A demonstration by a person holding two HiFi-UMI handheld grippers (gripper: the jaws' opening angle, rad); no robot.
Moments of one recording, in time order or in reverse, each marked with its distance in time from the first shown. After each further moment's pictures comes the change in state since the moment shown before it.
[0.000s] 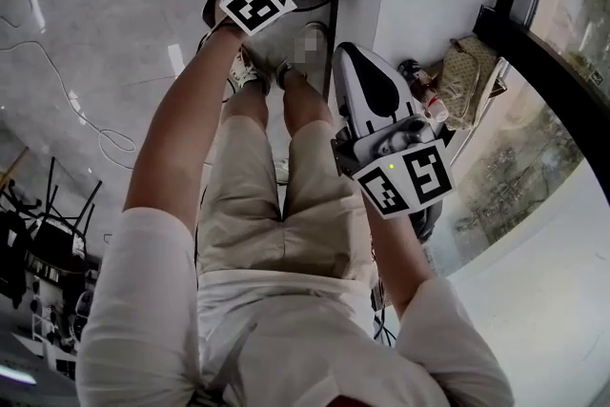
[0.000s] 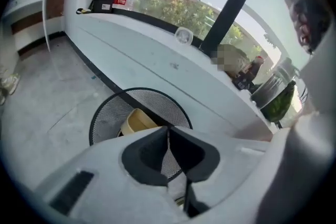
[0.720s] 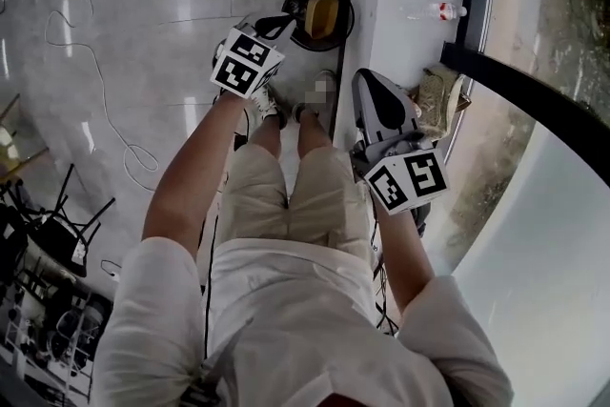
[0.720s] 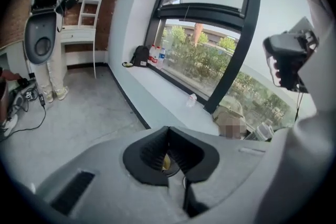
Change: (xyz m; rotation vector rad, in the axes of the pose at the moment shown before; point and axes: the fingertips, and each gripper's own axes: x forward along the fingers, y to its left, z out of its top) left arm -0.279 -0.041 0.087 -0.169 -0.374 0.269; right arm -0.084 0.123 0.114 -0.186 -0.093 0.032
